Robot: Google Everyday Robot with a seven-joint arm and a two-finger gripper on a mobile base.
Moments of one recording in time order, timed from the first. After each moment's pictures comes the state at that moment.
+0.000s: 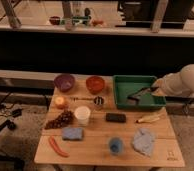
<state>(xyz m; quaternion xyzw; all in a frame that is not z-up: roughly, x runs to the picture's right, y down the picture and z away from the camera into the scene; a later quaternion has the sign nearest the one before) 0.325 -0.007 0.735 -0.09 -0.09 0.11 0.99</state>
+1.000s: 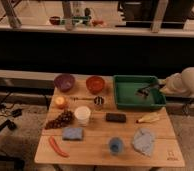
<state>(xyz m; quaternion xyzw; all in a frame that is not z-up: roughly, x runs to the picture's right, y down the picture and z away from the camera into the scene) 0.417 -0.022 0.808 -0.05 -0.01 0.18 0.98</state>
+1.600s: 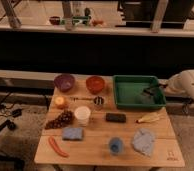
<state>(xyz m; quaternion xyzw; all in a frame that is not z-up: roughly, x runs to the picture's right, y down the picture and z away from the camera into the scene) 0.448 -0.016 0.823 -0.03 0.05 0.18 0.98</state>
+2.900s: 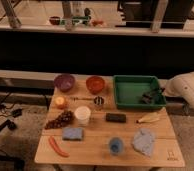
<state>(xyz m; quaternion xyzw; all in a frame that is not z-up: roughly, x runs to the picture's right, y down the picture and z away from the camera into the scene) 0.435 0.001 0.845 -0.05 0.07 0.15 0.98</state>
